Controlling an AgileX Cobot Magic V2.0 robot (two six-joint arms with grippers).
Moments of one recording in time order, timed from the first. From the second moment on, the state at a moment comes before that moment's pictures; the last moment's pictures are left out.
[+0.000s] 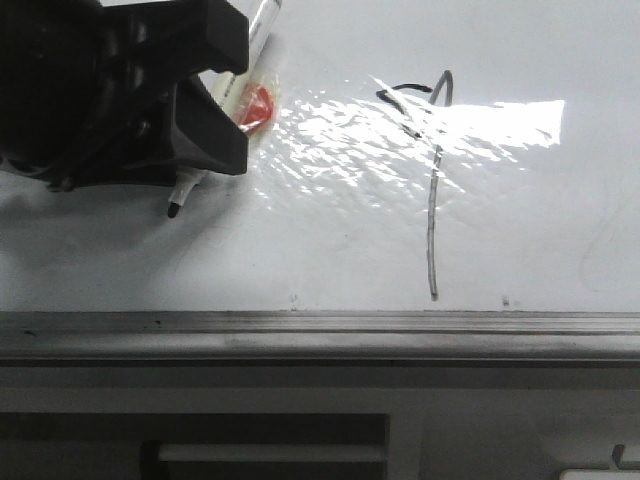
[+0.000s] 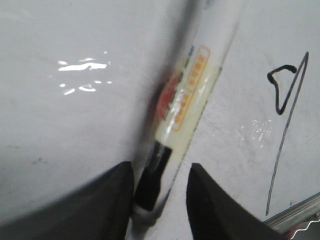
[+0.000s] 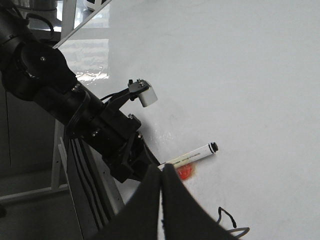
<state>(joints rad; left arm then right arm) -0.93 1.27 -0.63 -1.41 -0.19 0.87 1.27 0.59 -0.84 -0.74 0.64 0.37</state>
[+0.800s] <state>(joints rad) -0.91 0.81 -0.59 -1.40 -0.12 1.02 1.27 0.56 -0.79 -0.77 0.76 0.43</state>
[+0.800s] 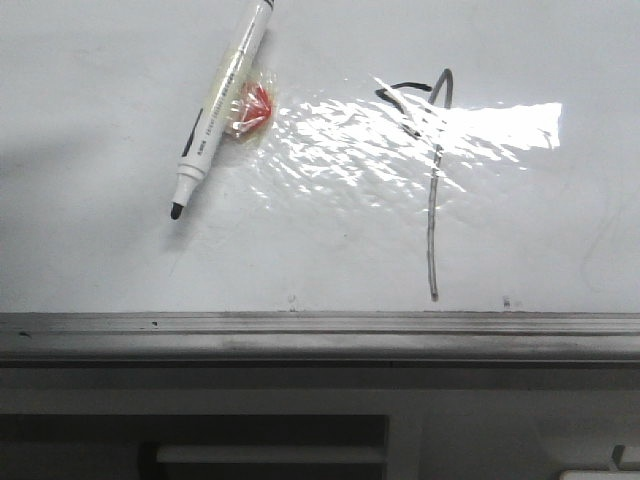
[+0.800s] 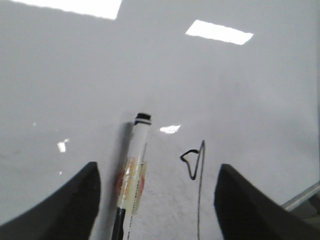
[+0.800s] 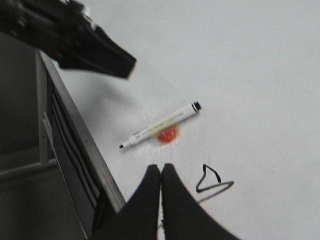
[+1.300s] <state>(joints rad) -0.91 0.36 -0.32 -1.39 -0.11 1.11 1.27 0.21 -0.50 -1.01 0.73 0.79</state>
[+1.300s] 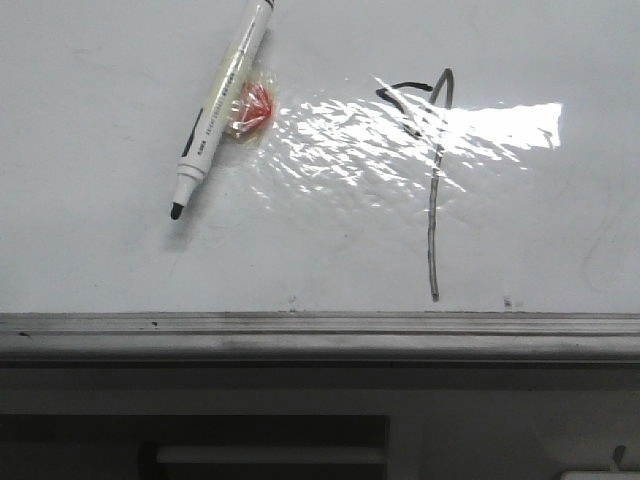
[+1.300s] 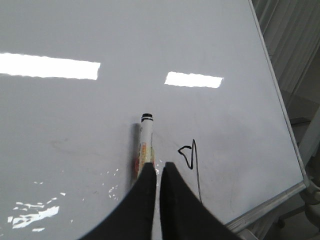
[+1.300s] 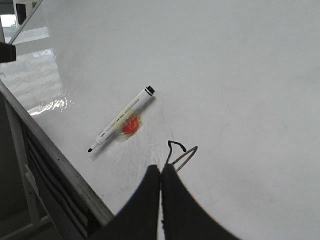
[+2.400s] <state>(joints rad) -0.42 0.19 -0.02 -0.35 -0.14 0.57 1.27 0.20 -0.50 -1.02 0.73 0.80</state>
